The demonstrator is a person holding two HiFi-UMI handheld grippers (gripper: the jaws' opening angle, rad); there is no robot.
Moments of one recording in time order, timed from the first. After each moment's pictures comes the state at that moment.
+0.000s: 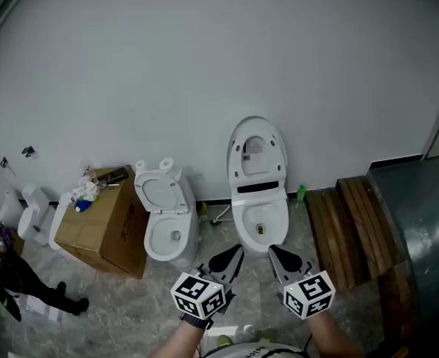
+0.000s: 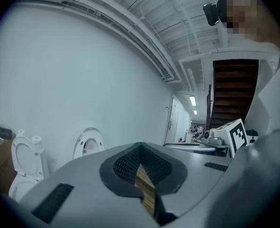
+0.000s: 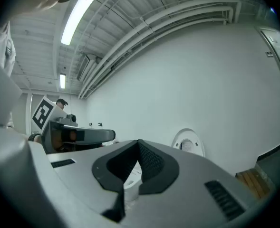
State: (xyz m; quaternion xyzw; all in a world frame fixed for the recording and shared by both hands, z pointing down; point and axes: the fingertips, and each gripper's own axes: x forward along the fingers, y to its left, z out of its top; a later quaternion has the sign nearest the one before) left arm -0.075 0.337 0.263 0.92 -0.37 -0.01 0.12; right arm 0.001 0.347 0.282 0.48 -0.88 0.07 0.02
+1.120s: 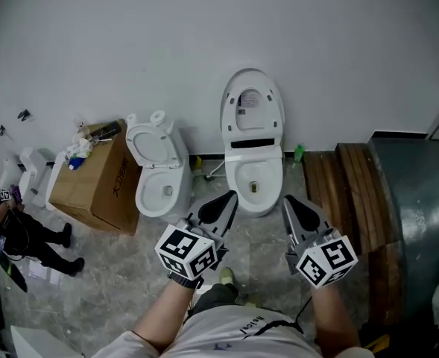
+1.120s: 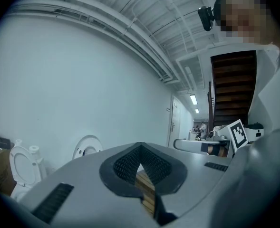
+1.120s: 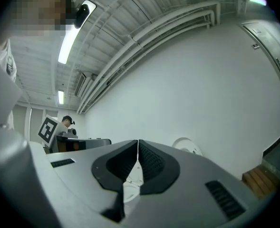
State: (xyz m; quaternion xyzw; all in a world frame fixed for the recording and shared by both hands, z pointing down) left arm -0.030 0.313 0.246 0.92 -0.39 -0.02 0.08; right arm 0.082 0.333 0.256 0.47 -0.88 0.07 -0.08
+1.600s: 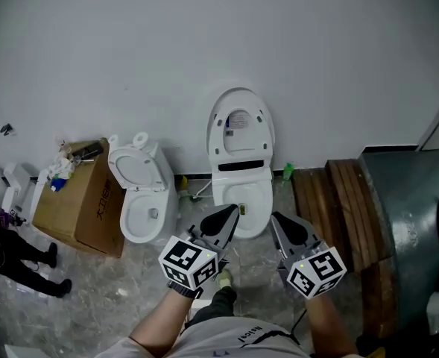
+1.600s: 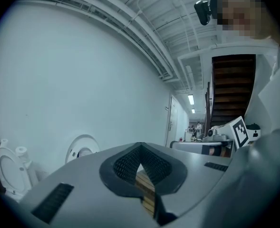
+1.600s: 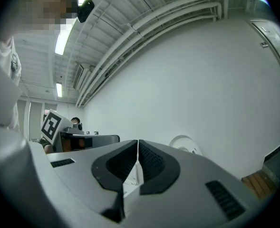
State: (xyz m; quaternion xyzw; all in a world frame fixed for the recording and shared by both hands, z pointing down) left arm -0.013 0.207 0.264 0.93 -0.36 -0.01 0.08; right arm 0.070 0.233 0.275 0.47 -0.88 0.07 -0.04
